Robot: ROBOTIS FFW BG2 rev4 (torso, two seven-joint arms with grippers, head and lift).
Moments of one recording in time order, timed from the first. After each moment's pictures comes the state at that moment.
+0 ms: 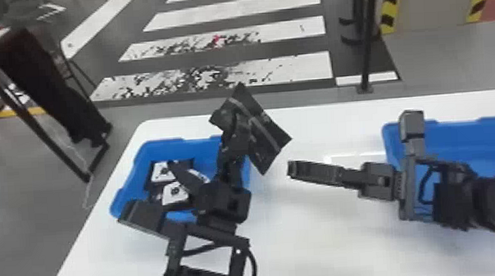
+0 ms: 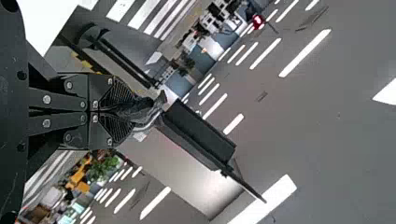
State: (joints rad) left arm 0.39 0.21 -0.26 -2.00 0.75 -0.36 -0.01; right arm -0.36 -0.28 0.43 -1.32 -1.10 0.81 0.84
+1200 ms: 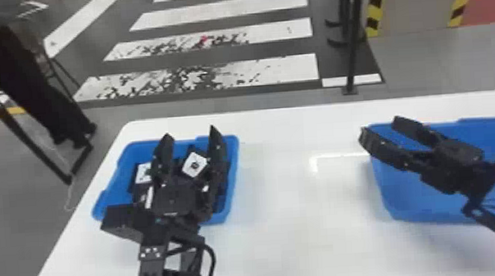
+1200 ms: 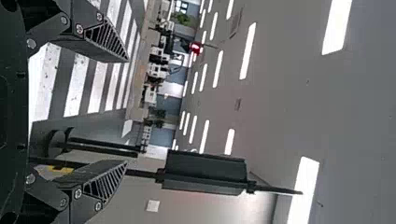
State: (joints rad) left arm 0.37 0.16 -0.11 -1.88 0.23 -0.40 0.12; right arm 0.09 -0.24 0.04 -1.85 -0.56 0.37 0.54
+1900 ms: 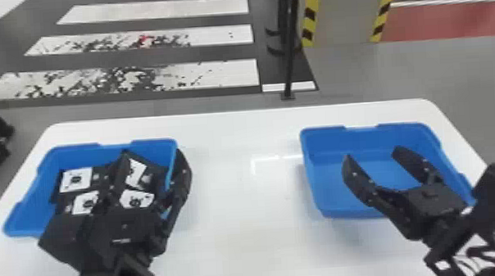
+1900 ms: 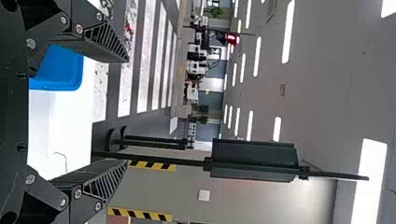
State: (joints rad) left arm 0.50 0.20 -0.18 -2.13 0.14 -0.09 0.23; right arm 0.47 -0.17 -0.03 -2.19 -0.30 0.24 0.20
